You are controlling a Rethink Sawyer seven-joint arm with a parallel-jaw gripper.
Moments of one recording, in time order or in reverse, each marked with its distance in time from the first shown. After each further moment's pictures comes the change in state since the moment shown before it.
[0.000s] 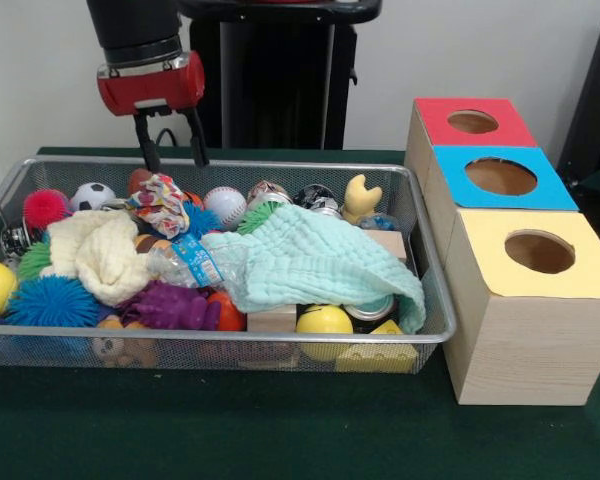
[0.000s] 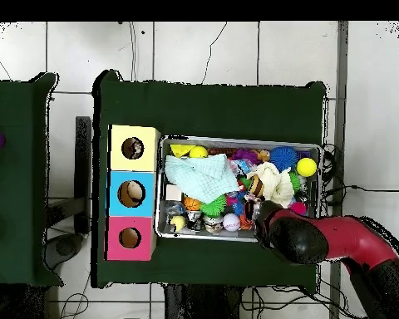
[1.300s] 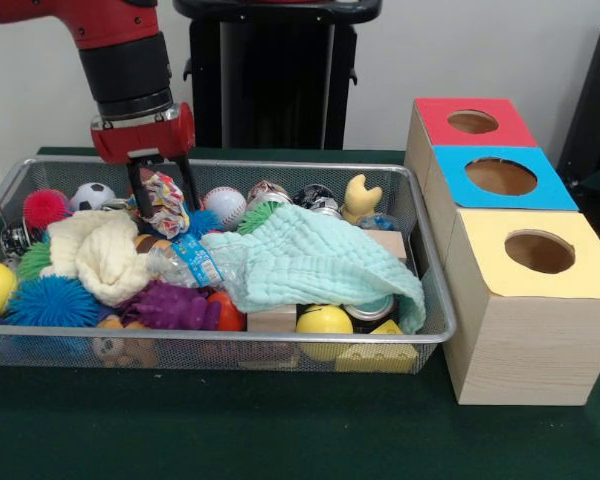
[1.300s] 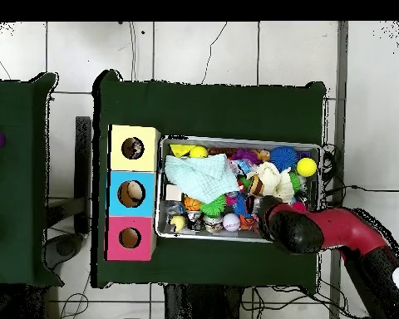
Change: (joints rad) arm -0.016 0.161 0.000 -0.095 -0.154 -0.004 0.000
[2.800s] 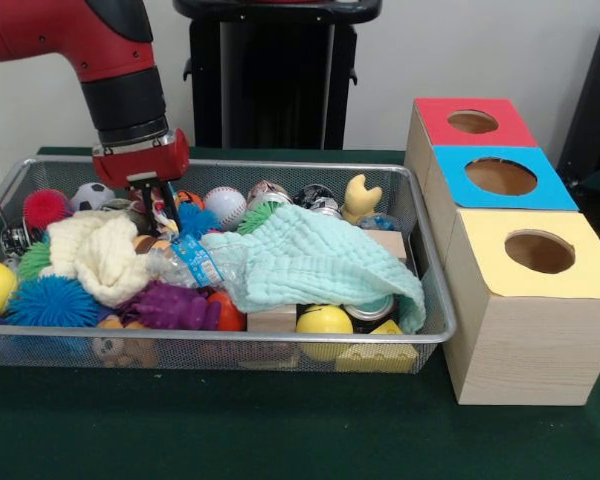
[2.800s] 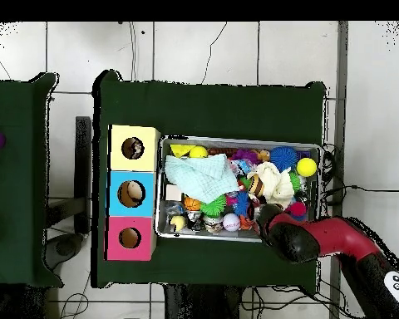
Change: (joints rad) arm -0.060 0.107 0.000 -0.005 -0.163 -0.073 0.000
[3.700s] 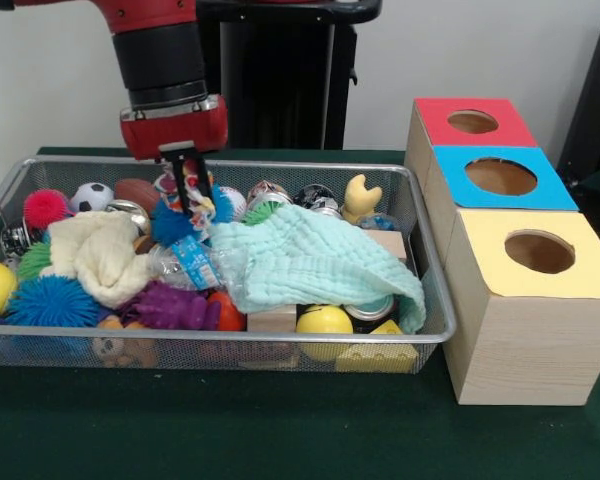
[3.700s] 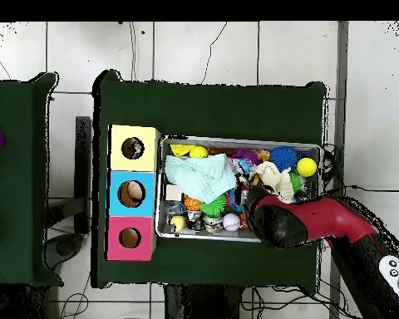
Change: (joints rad) arm 0.174 -0.200 -0.002 0.013 0.178 0.001 0.000
